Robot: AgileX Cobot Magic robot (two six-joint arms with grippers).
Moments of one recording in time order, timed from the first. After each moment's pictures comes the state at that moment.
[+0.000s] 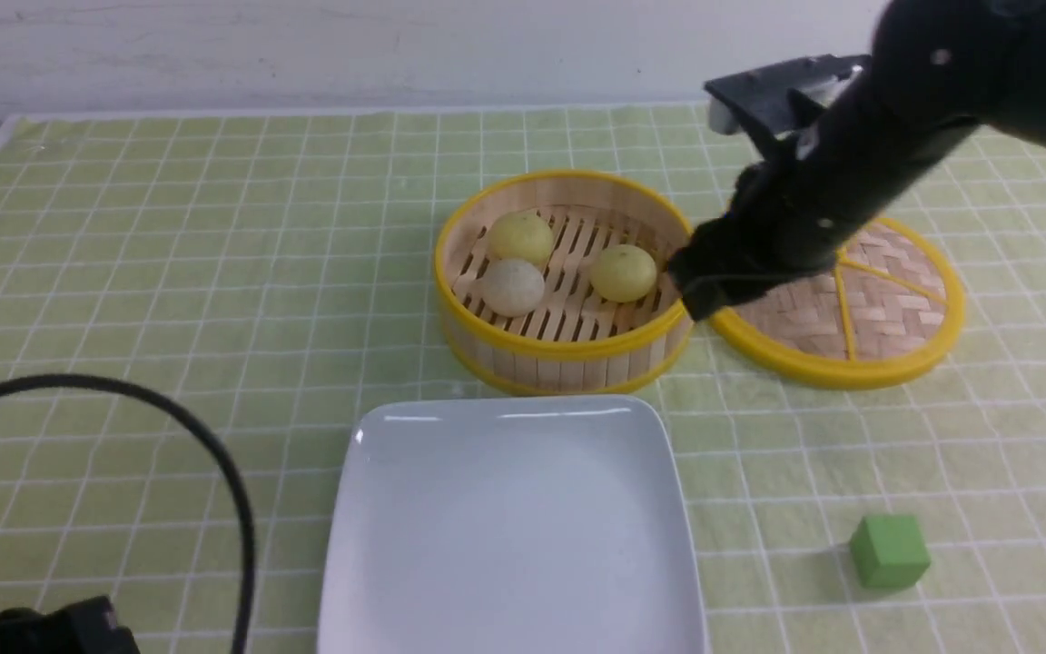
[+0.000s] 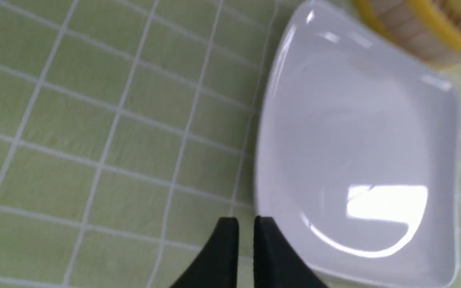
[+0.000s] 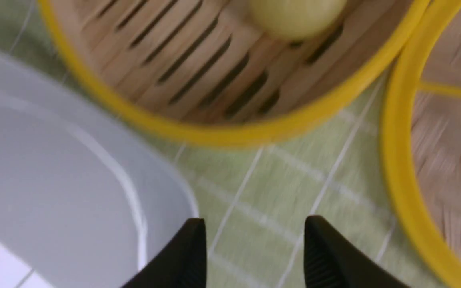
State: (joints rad) right arm 0.42 1.89 -1.60 0.16 0.86 -0.07; left arm -0.02 0.60 -0.44 -0.37 0.84 -0.23
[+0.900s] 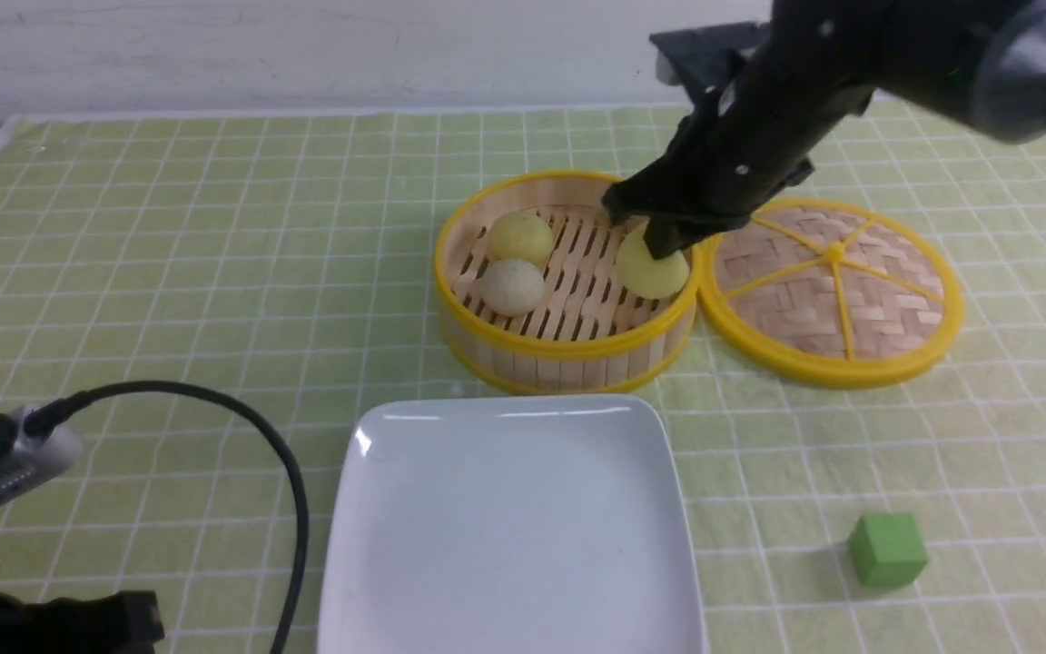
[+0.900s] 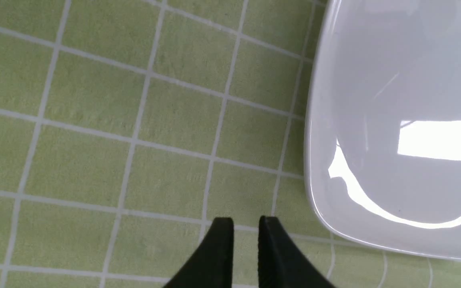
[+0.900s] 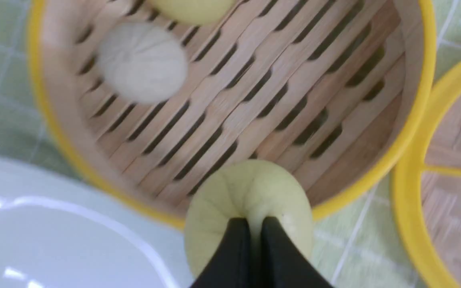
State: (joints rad) right arm 0.44 1.94 -1.78 0.20 0.99 0.00; left arm -0.02 0.77 -0.46 -0.34 0.84 -0.14
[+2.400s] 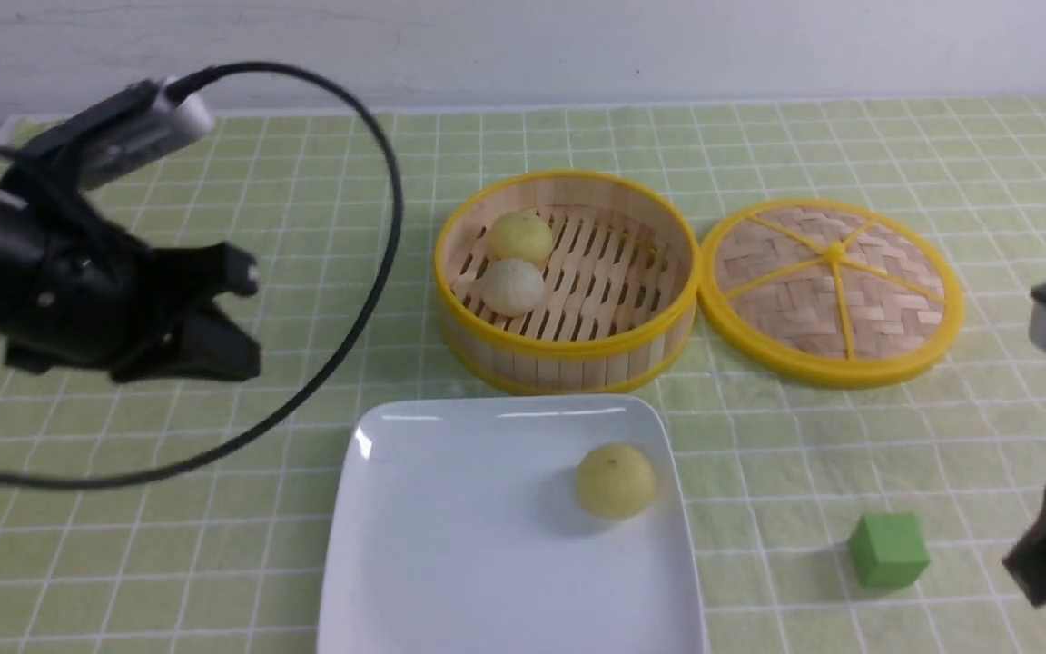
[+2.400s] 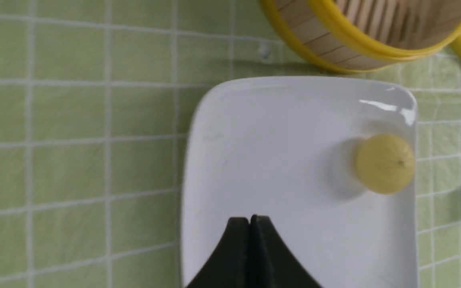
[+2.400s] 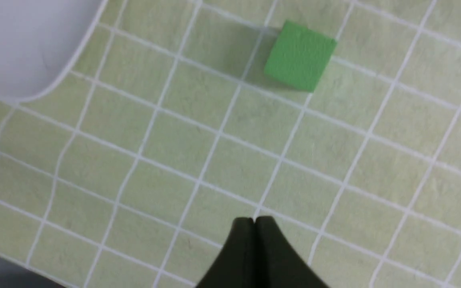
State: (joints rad) right arm 0.41 1.11 -0.85 0.11 1.09 -0.01; left arm -0.07 1.44 -1.12 -0.55 0.93 0.21
